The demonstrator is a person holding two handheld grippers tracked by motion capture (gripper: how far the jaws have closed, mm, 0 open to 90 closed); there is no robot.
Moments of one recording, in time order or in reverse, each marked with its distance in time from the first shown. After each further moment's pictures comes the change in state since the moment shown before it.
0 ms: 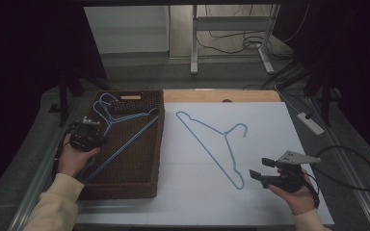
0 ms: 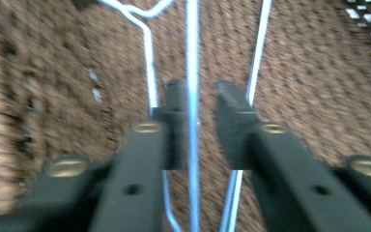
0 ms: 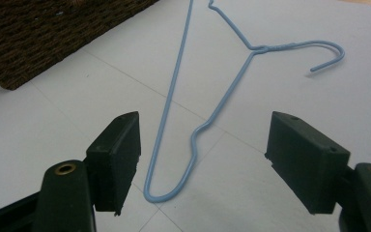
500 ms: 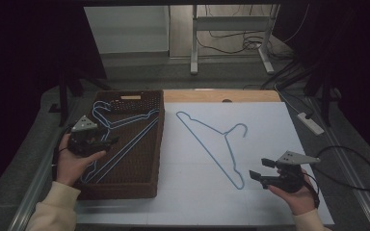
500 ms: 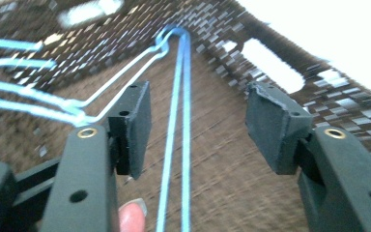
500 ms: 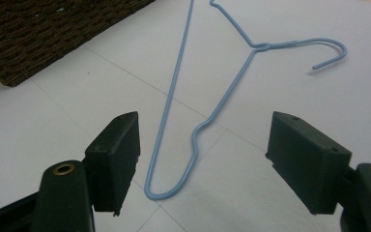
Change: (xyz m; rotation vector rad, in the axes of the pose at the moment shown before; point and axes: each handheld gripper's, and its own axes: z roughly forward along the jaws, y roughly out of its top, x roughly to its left) left arm -0.031 -0.004 -0.054 -0.304 -0.235 0.067; right arm 0.000 0.000 0.000 0.010 0.003 -0.003
